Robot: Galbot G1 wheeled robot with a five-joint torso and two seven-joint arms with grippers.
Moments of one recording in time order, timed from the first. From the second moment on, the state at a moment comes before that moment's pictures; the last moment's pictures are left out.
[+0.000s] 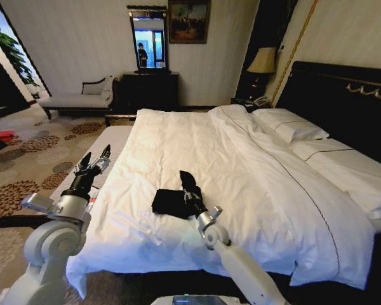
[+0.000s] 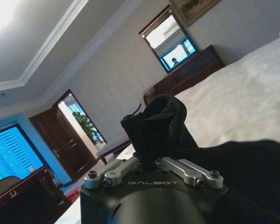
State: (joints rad) left arm 1.34 -1.15 -0.83 -2.34 -1.00 0.21 -0.16; right arm -1.01 1.28 -0.06 1.56 0.88 0.19 -0.04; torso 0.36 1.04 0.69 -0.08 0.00
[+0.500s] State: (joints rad) left arm 1.36 -1.15 -0.84 -2.35 -0.99 0.21 -0.16; right arm -1.02 1.34 -0.10 1.50 0.83 0.21 -0.05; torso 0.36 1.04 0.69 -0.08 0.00
